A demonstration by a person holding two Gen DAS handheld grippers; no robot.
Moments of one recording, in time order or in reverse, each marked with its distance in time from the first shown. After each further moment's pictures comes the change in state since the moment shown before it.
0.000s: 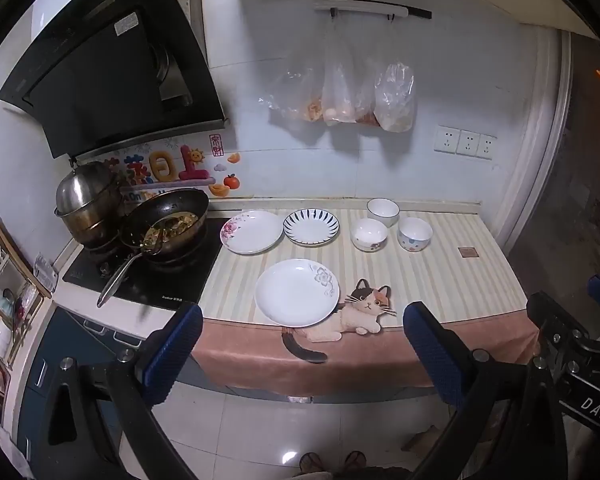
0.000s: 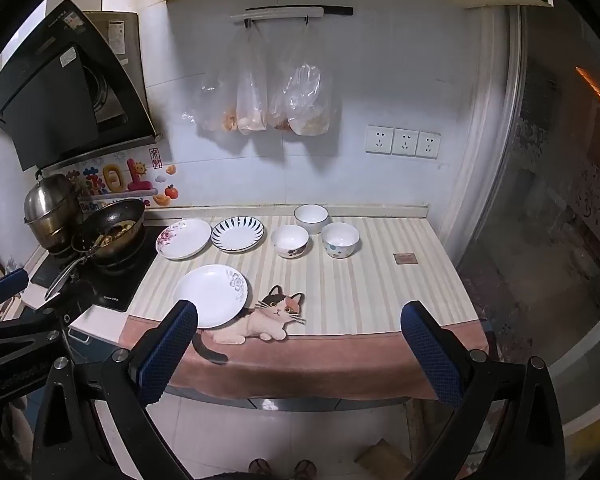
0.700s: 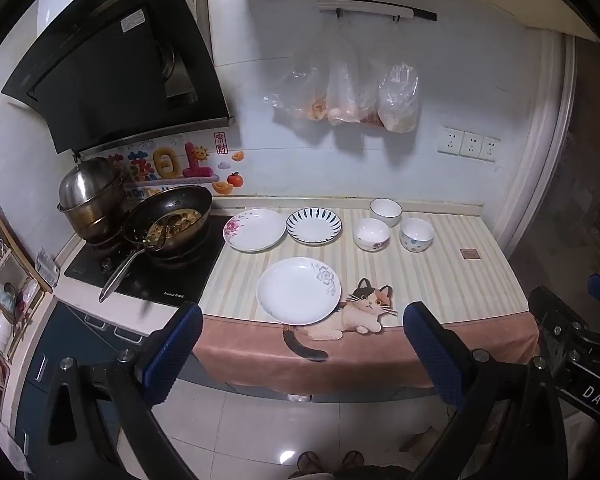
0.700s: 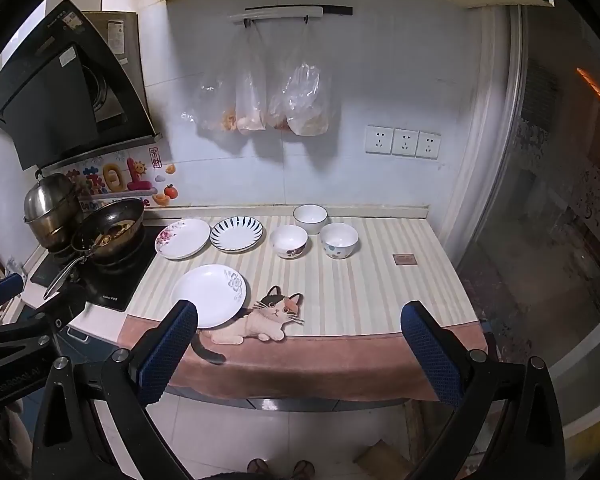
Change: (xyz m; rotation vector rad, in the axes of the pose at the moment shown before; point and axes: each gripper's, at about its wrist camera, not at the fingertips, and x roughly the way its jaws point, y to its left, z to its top) left arm 0.000 0.006 0.001 0.002 -0.006 0.009; right arm 0.000 -0.004 0.001 -0.003 -0.002 0.001
